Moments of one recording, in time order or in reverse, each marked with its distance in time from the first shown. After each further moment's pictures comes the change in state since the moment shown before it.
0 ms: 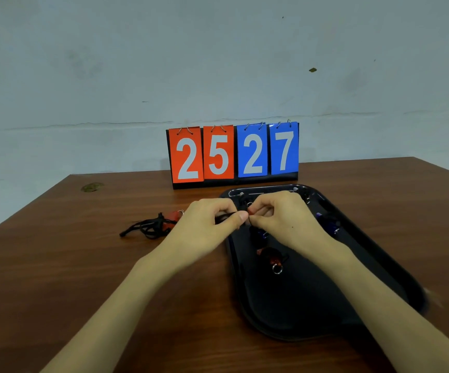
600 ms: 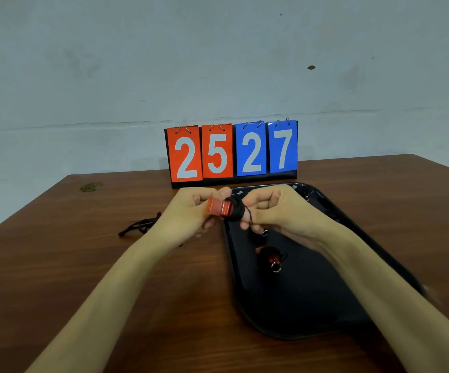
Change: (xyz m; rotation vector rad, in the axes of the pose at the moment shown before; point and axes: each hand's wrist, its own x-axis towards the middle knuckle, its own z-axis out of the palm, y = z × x) left_hand 0.008 0.001 -0.016 -0.373 -0.022 -0.178; right_hand -0.005 -0.012 -0.019 0.797 -0.384 -0.005
